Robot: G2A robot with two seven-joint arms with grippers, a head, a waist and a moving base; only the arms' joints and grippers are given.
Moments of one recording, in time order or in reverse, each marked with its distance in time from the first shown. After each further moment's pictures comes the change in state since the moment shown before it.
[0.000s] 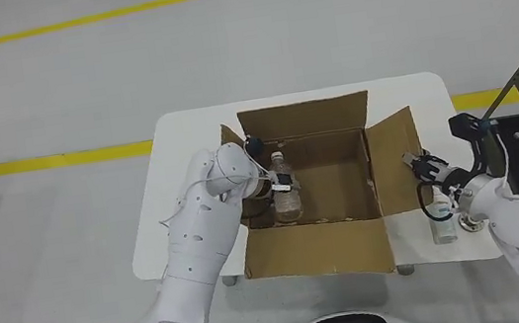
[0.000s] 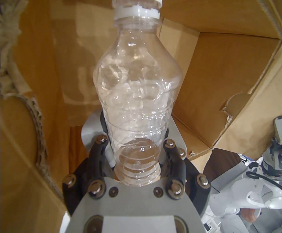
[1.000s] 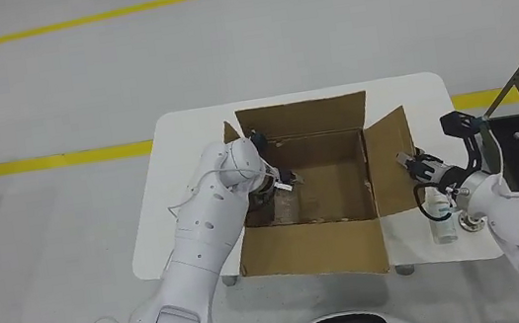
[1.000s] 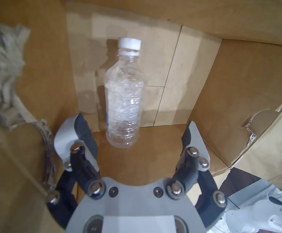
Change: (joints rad) left arm -0.082 -0.024 0.093 0.111 0.035 -0.049 0.063; right arm 0.030 0.009 -0.009 0.002 -0.026 -0.045 0.065
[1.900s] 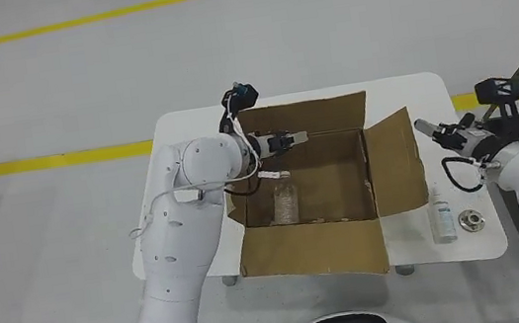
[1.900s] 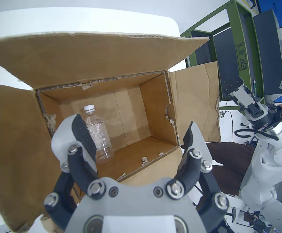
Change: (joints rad) left arm 0.154 0.083 -0.217 -0.536 -0.017 -0.204 0.074; right arm 0.043 0.033 0.144 0.004 -0.220 -0.061 0.000
